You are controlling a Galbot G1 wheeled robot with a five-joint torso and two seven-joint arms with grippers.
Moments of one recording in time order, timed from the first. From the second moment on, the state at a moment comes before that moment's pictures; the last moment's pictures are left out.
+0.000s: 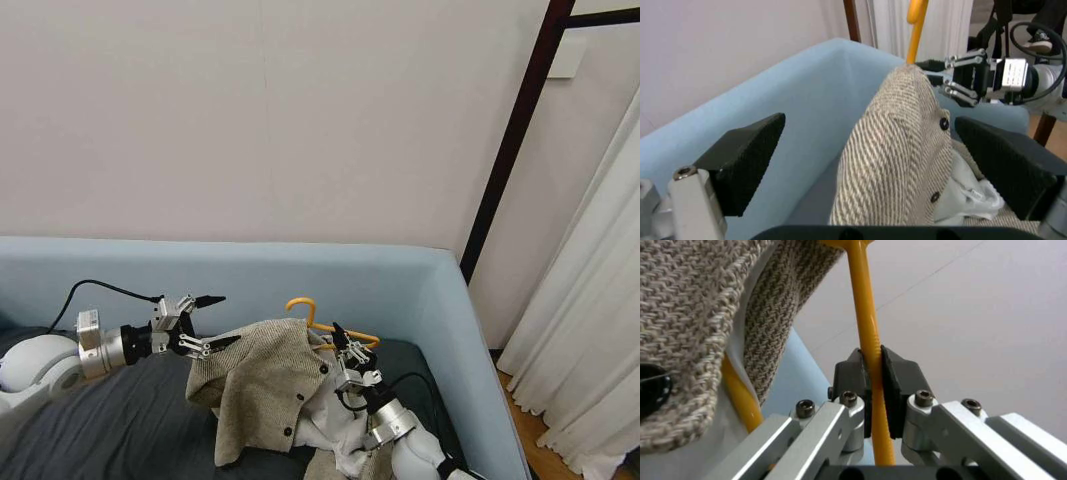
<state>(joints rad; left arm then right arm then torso) 0.76 -0.29 0.04 -1.67 -1.00 -0.23 0.73 -0.88 1.11 -0.21 1.51 -0.66 0.21 0.51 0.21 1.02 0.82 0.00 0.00</state>
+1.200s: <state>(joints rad) 0.00 -0.59 0.86 -1.40 -1.01 -0.19 0.77 -0.90 1.09 -0.16 1.52 -0.71 0.25 0.51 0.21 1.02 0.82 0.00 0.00</state>
